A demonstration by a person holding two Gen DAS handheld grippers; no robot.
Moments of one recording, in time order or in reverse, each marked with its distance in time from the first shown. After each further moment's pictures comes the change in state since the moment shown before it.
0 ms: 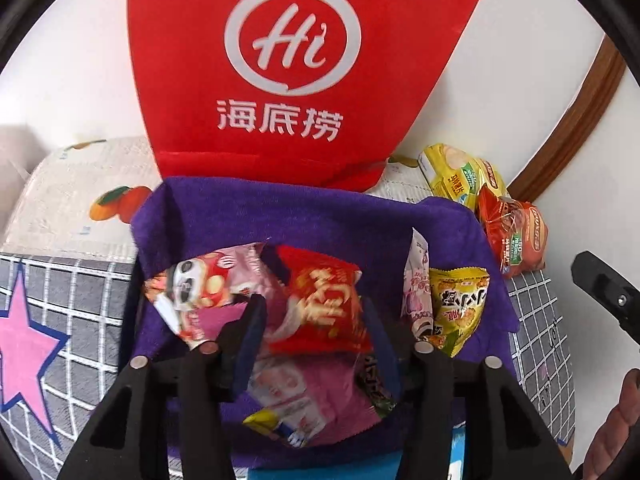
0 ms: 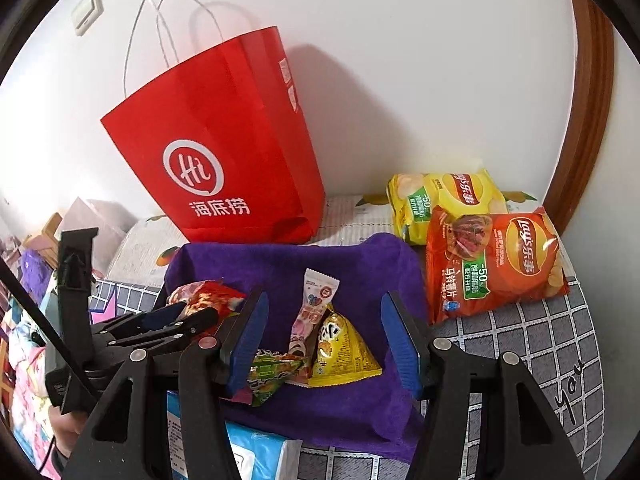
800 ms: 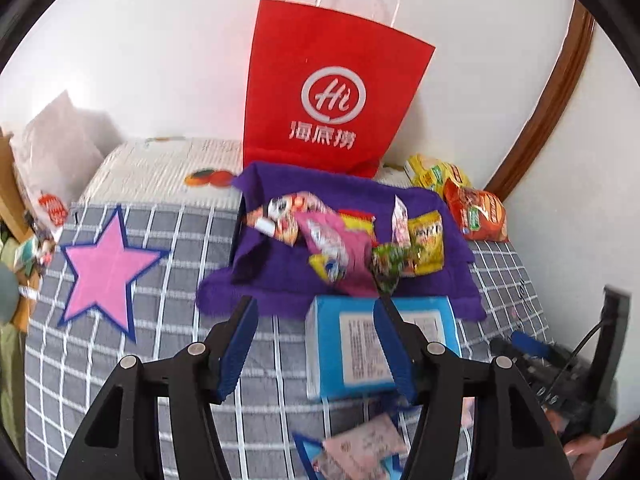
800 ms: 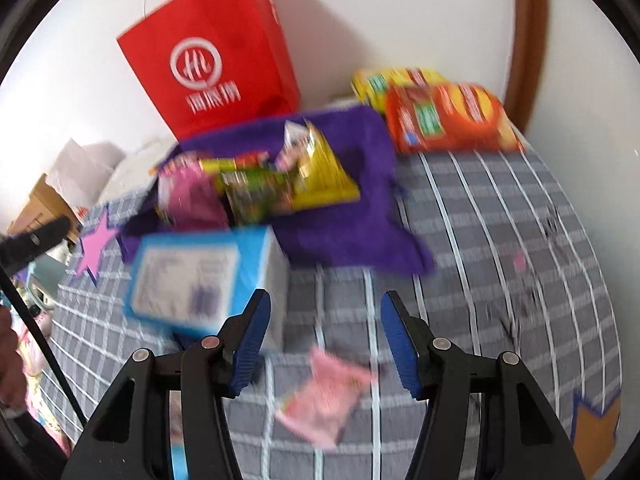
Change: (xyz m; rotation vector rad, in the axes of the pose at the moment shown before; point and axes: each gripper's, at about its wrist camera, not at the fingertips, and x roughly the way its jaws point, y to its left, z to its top) left arm -0.144 0.038 -0.091 -0.026 -0.089 -0.007; right arm -0.051 0.003 -0.149 0.069 0.145 -0.103
